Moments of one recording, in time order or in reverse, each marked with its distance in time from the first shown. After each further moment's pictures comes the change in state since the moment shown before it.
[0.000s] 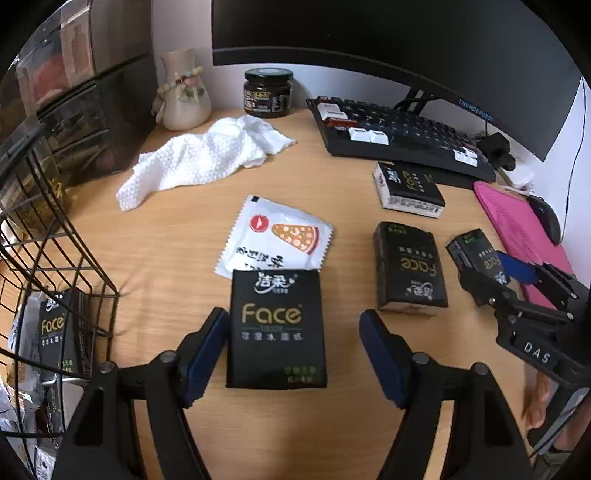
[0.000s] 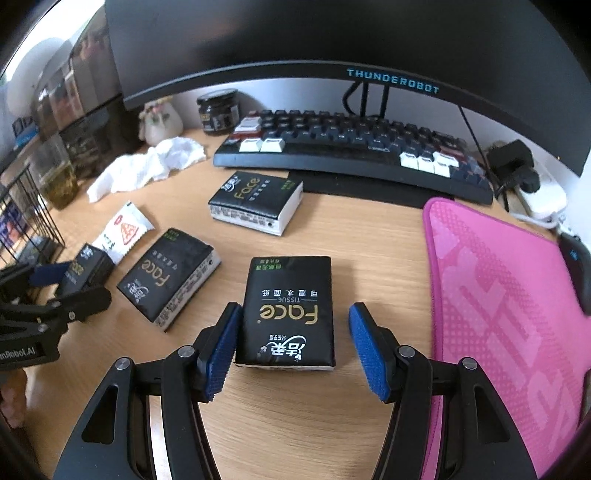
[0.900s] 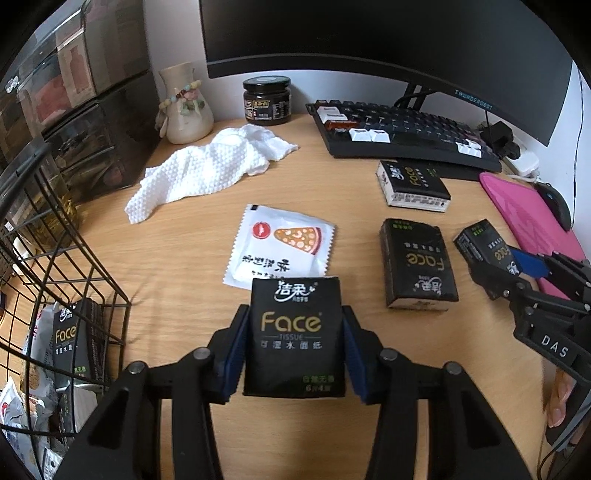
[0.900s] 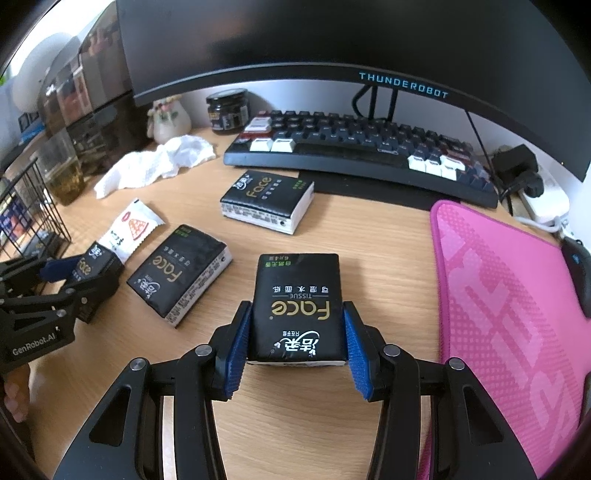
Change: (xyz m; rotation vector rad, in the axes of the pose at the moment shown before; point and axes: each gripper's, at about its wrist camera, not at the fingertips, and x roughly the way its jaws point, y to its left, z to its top) left arm -0.001 -0.005 -0.003 0.057 -0.032 0.055; right arm -0.004 0.002 -0.004 -0.004 -0.021 0.048
